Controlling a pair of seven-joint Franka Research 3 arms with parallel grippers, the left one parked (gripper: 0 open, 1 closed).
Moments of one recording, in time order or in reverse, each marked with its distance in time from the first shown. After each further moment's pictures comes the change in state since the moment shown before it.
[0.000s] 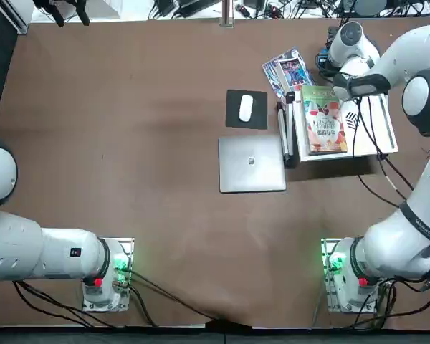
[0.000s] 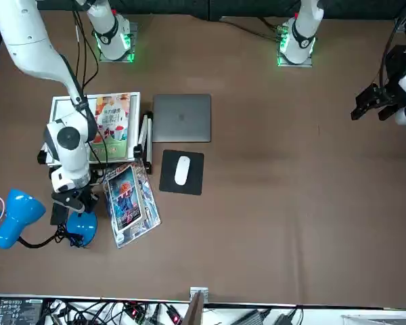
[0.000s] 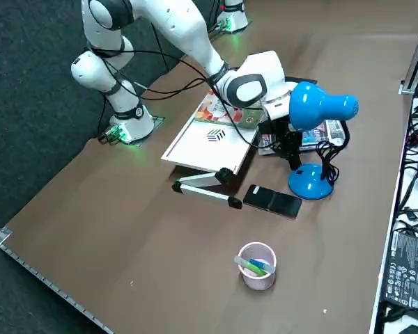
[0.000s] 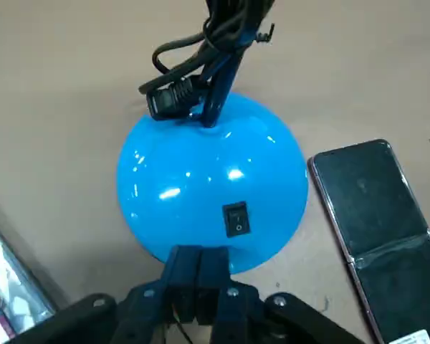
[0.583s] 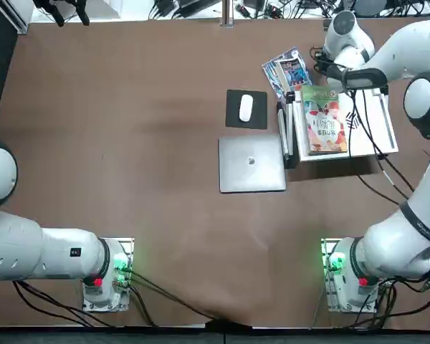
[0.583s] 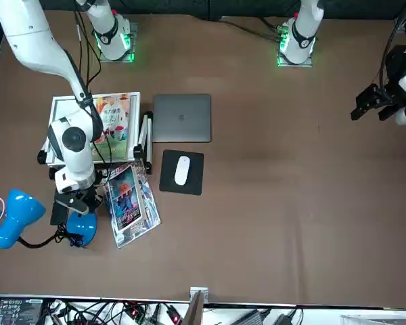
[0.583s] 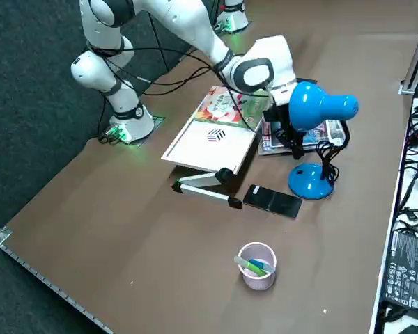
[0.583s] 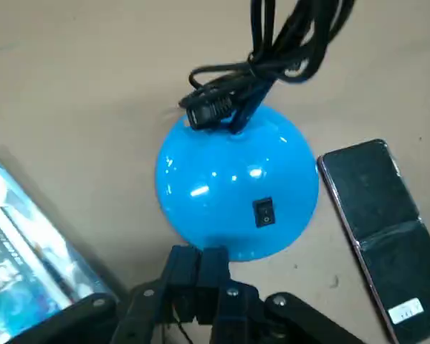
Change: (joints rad) arm -0.003 -0.037 0.092 0.039 0.043 -0.163 0.008
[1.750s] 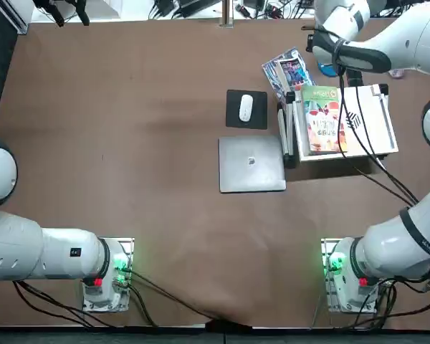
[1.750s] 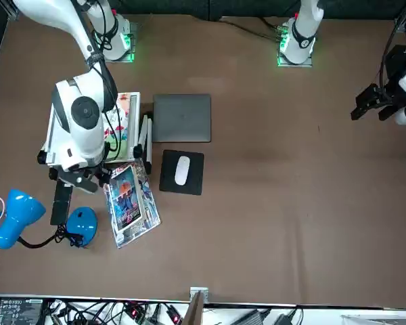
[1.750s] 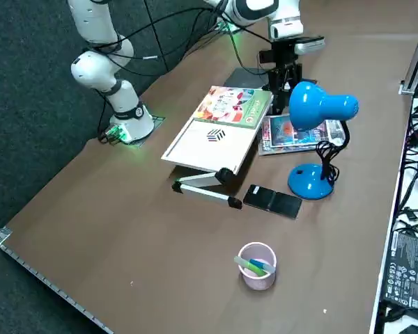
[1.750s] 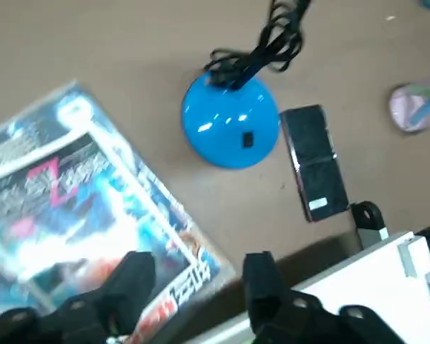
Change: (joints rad) arm 0.002 -0.216 0.220 0.031 0.159 -0.492 -0.094
